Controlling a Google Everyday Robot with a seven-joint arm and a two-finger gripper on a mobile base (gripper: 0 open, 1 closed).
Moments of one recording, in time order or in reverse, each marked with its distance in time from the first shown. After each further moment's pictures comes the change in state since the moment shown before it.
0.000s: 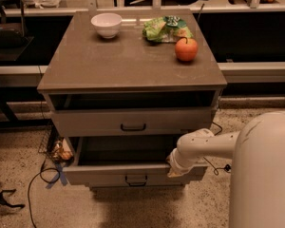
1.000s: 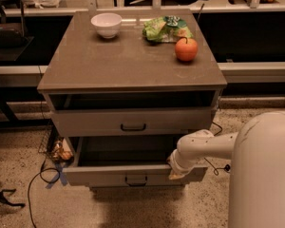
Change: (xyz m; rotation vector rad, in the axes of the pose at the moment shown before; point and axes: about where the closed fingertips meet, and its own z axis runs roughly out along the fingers) arm -0.001 0.004 0.004 -0.009 -0.002 -0.001
